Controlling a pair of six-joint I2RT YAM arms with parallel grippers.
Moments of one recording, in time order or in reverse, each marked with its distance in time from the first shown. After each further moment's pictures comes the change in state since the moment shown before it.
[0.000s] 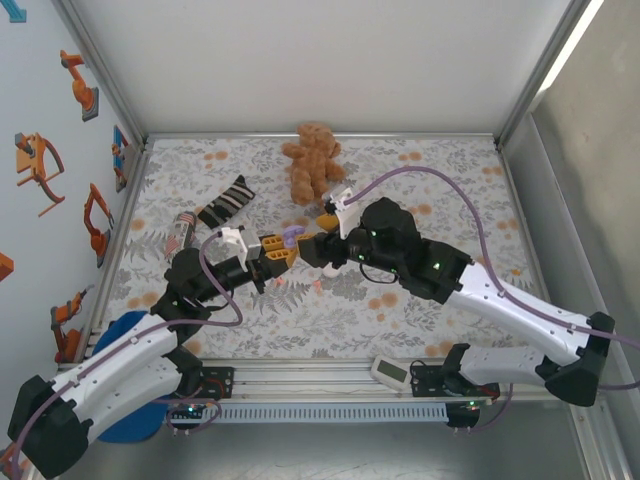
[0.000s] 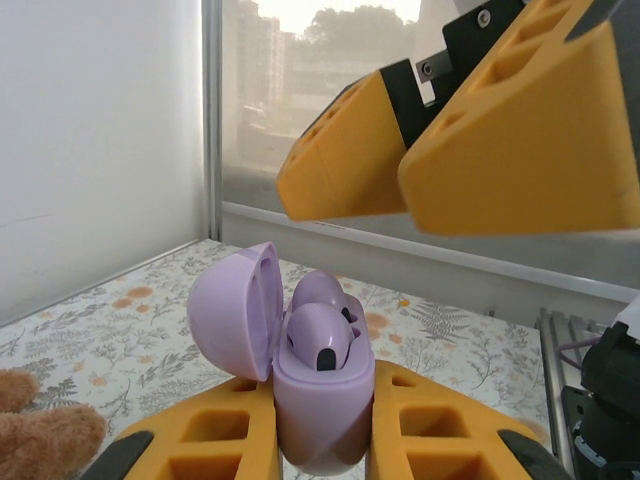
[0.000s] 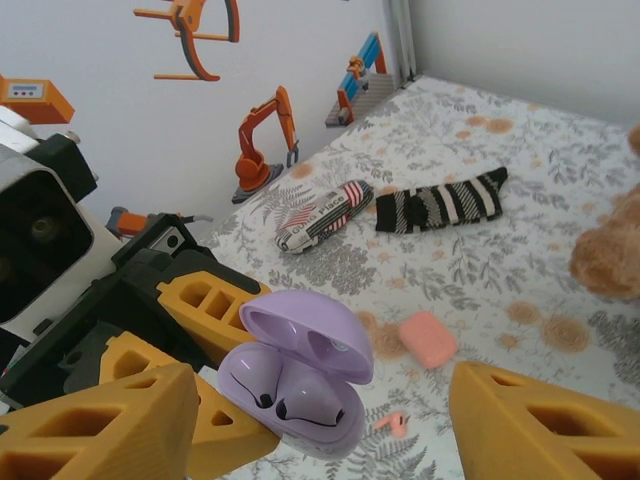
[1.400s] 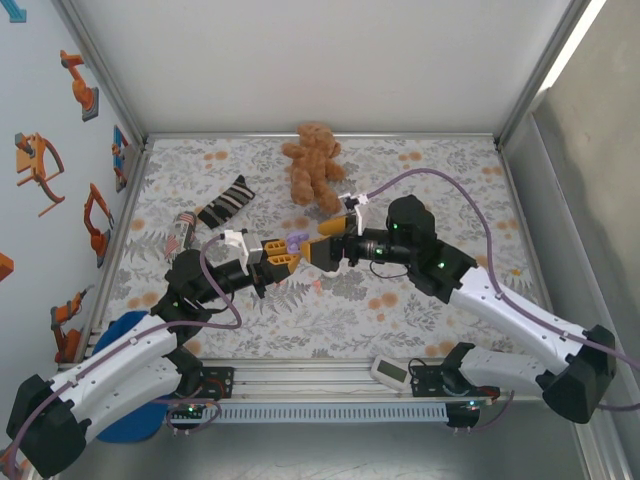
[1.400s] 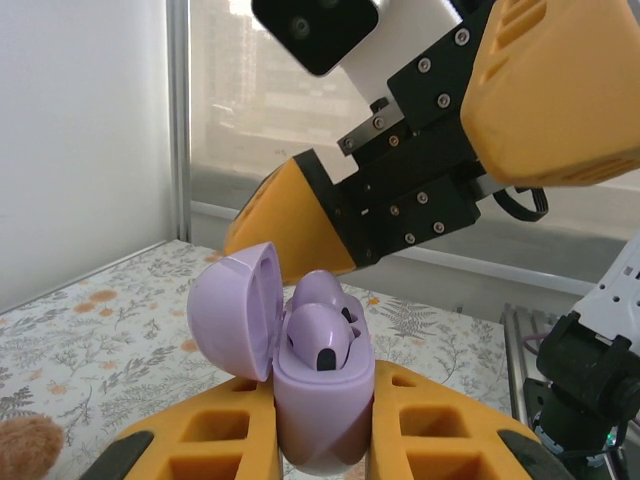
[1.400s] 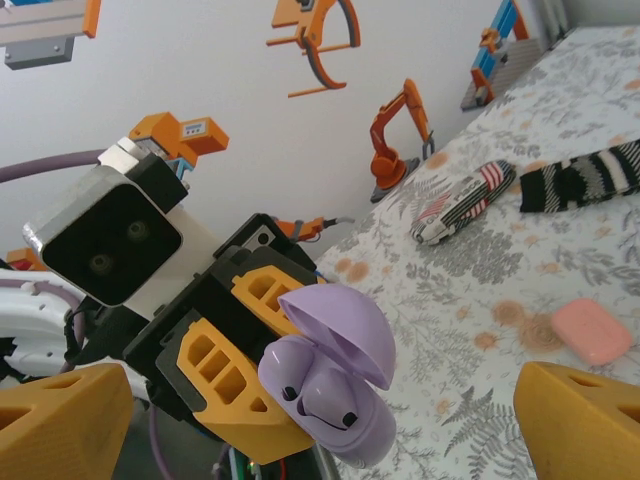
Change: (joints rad) left arm -0.025 -0.003 0.000 -0.001 0.037 -0.019; right arm -0.195 -0.036 -0.205 0.277 -0.504 0.244
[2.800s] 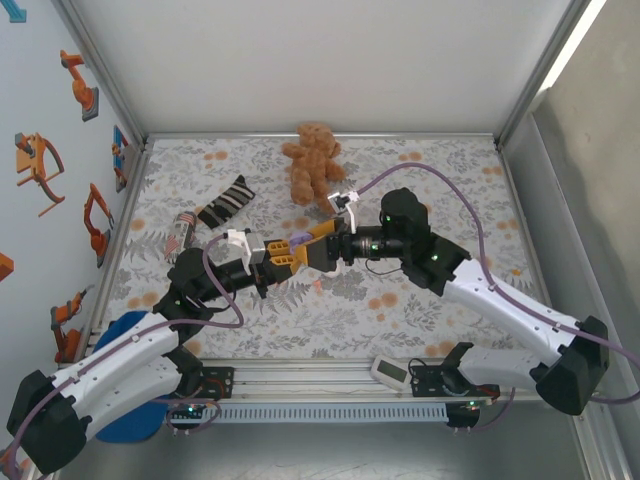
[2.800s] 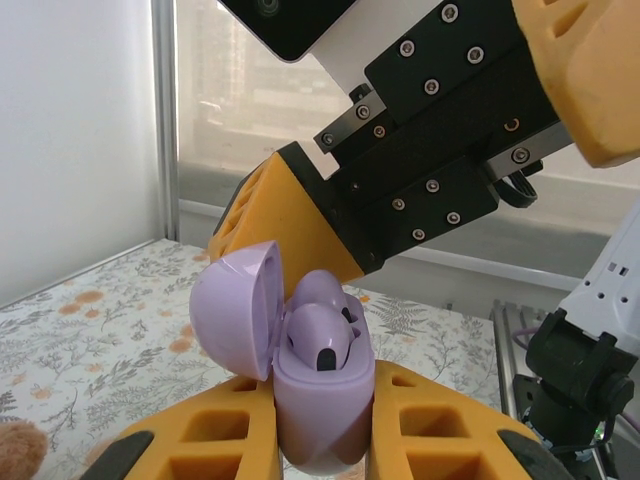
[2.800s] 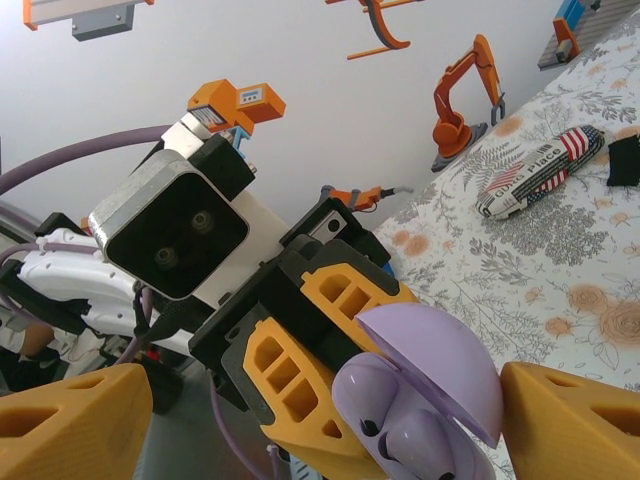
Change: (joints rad) left arm -0.007 0.024 0.009 0.009 0.009 0.000; right arm 0.000 0.047 0.058 -0.013 -0.134 0.022
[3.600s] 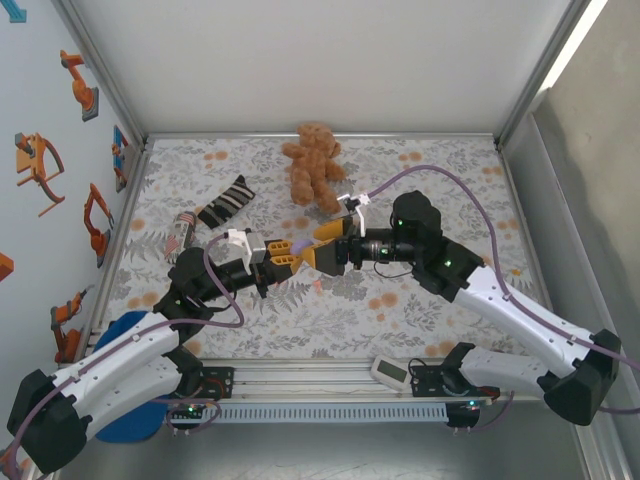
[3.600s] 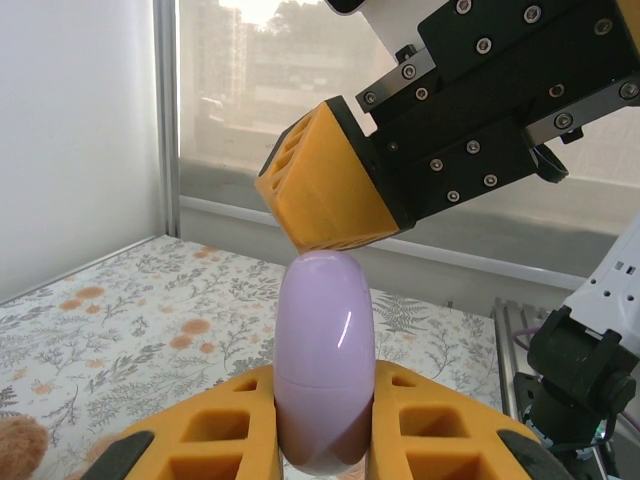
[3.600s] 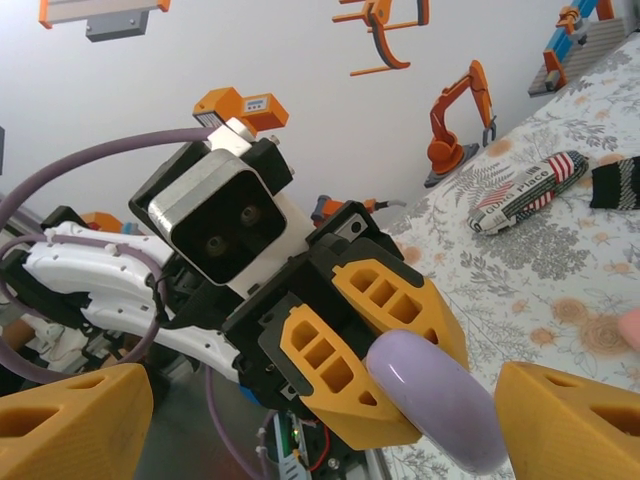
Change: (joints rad) left arm -0.001 0.005 0.000 -0.002 0.005 0.000; right arm 0.000 -0.075 -0.002 -0.056 0.032 -0.053
